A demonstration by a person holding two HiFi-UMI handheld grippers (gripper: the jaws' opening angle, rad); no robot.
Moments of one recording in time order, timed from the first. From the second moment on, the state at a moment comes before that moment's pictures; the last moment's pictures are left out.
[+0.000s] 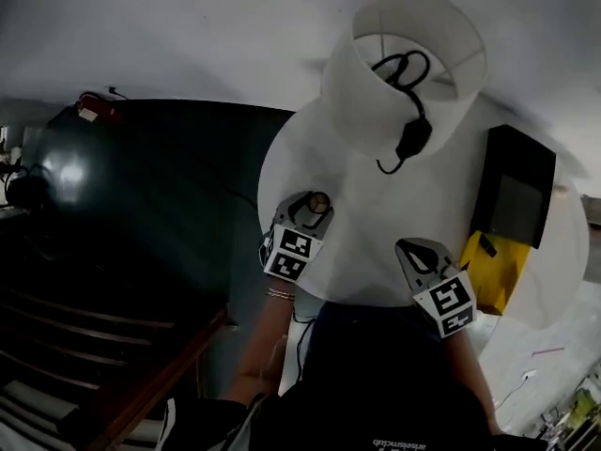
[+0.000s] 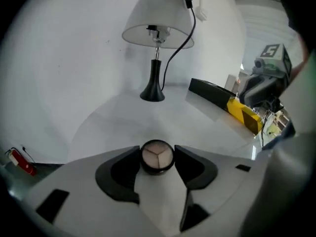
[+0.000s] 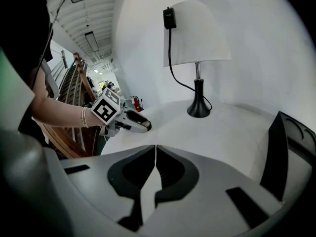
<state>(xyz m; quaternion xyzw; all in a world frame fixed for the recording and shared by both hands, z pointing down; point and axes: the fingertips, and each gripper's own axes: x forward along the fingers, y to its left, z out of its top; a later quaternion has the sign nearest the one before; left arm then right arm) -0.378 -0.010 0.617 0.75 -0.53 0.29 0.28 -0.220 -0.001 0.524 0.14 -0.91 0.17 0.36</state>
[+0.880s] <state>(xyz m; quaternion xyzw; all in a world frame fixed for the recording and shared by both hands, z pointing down) -0.354 -0.009 0.593 0.77 -0.54 0.24 0.26 -0.203 0.005 0.515 0.15 -0.92 0.17 0.33</state>
